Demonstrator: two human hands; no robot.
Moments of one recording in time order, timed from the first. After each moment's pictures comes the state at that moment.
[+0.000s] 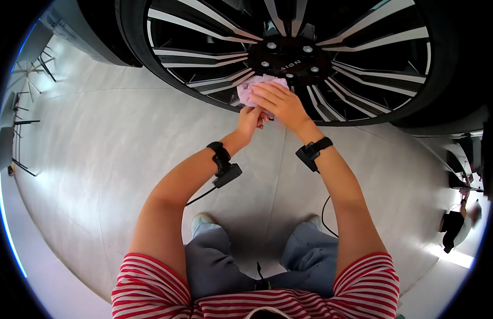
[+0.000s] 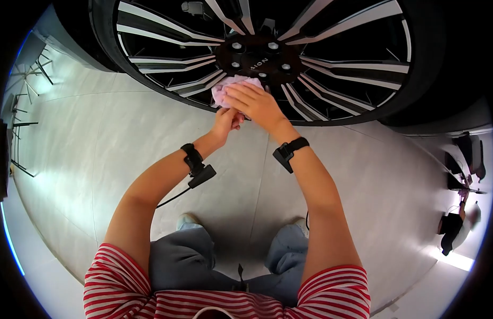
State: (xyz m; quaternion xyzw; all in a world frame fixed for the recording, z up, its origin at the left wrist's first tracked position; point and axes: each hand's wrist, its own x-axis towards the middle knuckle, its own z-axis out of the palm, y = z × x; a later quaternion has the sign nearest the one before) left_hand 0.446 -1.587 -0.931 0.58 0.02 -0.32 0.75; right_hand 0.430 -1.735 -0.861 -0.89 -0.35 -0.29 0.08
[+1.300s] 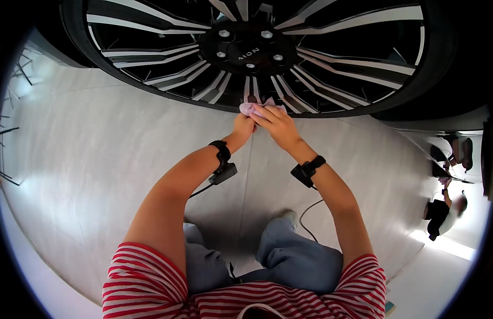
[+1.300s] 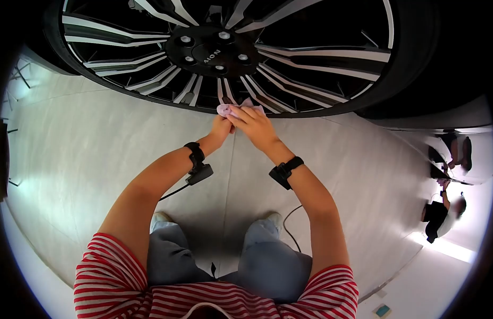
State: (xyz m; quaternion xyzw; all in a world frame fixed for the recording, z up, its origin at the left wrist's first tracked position) left_hand 0.410 -1.680 -1.011 0.60 0.02 -0.31 0.73; right_hand 0.352 -1.810 -0.917 -0.94 -0.25 -0.16 0.14
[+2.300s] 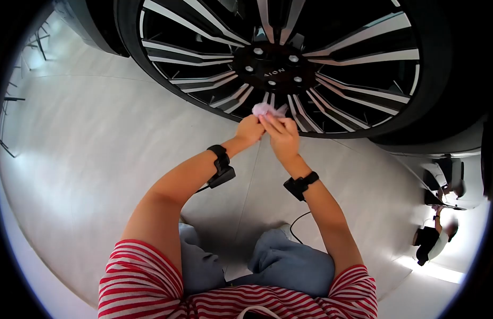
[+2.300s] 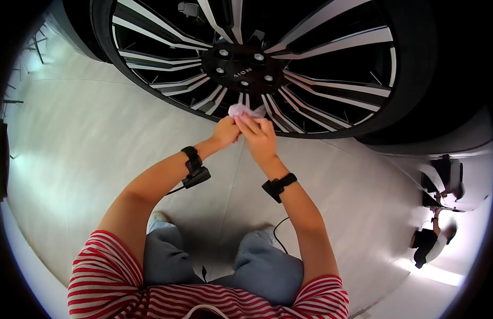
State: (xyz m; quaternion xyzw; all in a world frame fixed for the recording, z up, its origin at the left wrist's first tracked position) left_hand 0.436 -1.646 -0.937 0.75 -0.11 -0.29 0.59; right_hand 0.369 -1.773 -0.902 -0.91 -0.19 -0.35 0.10
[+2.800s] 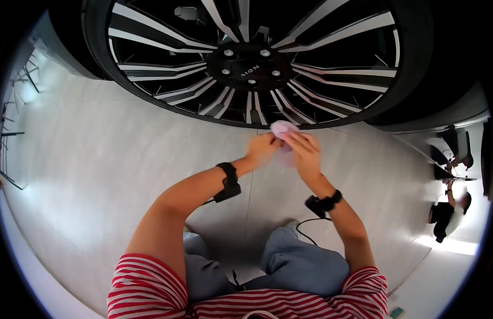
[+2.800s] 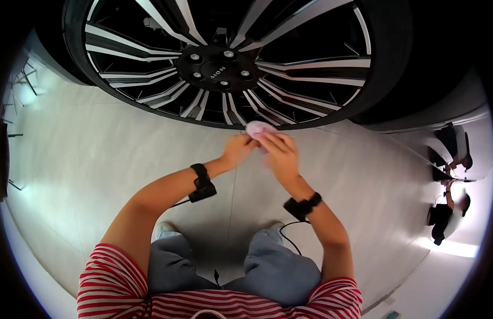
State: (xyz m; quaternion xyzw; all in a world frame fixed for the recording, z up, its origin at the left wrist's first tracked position) left_hand 0.379 -1.682 -0.929 0.81 -0.25 -0.22 0.48; right_hand 0.288 -1.820 -0.875 -0.94 -0.10 -0.30 0.16
